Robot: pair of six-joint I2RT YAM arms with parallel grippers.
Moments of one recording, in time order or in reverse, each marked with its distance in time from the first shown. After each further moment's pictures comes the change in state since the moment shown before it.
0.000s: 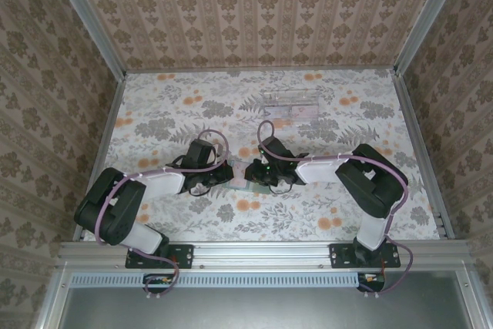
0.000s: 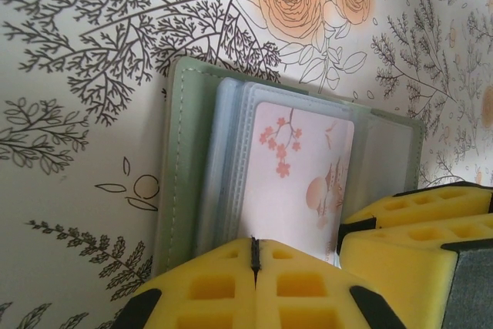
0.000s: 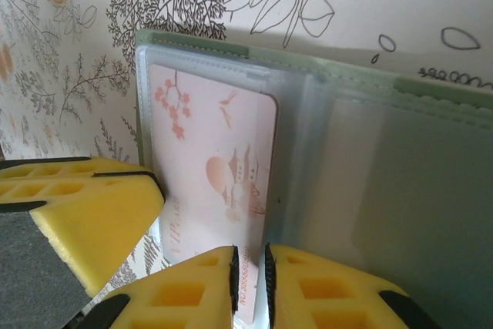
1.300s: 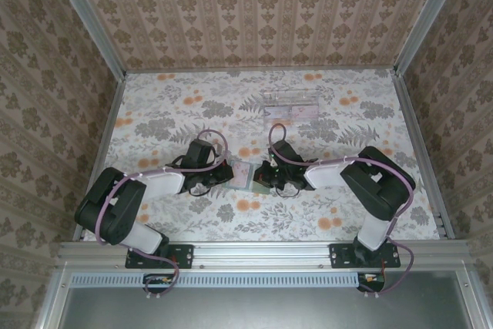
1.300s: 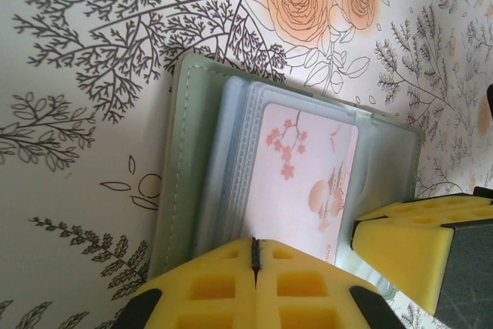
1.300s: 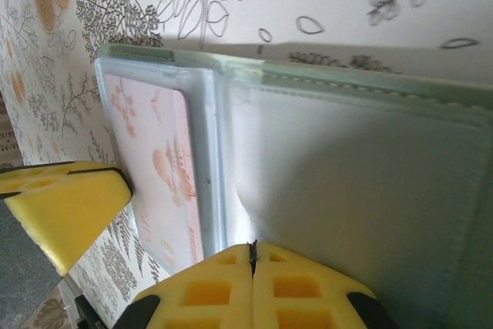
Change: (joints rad) left arm 0.009 0.004 -0.003 0.006 0.002 -0.028; right arm -0.053 -0.051 -0.142 0.132 -0.020 0.076
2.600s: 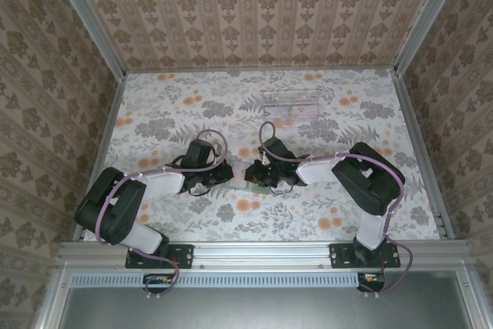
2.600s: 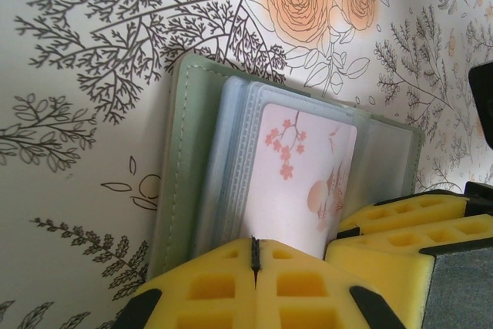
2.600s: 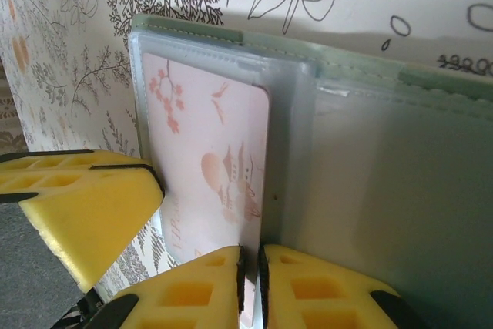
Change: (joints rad) left arm 0.000 0.000 0.000 0.002 0.003 0.000; right arm 0.033 0.082 0.108 -0.032 -0.057 -0.053
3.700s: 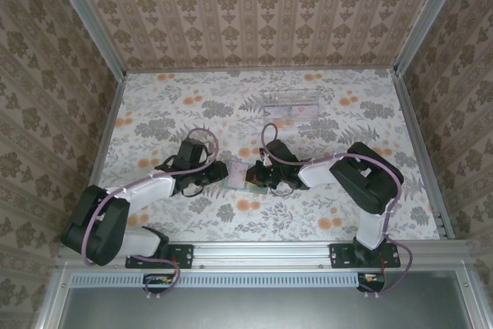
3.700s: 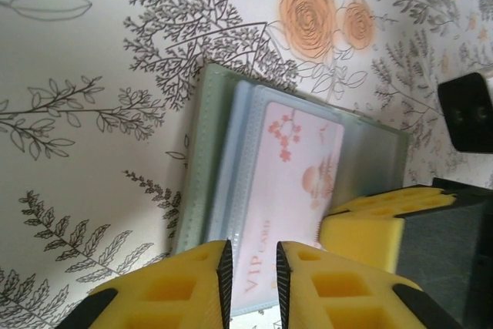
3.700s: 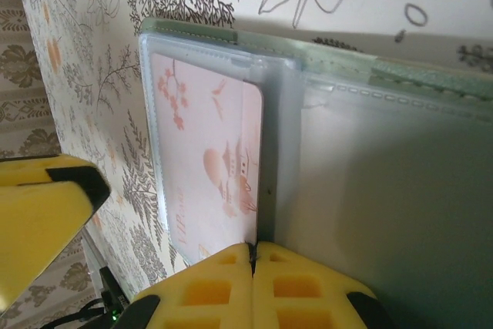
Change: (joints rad) left arm 0.039 -0.155 -0.006 -0.158 -0.046 0.023; right arm -0.011 0.005 -0.069 0.150 -0.037 0.046
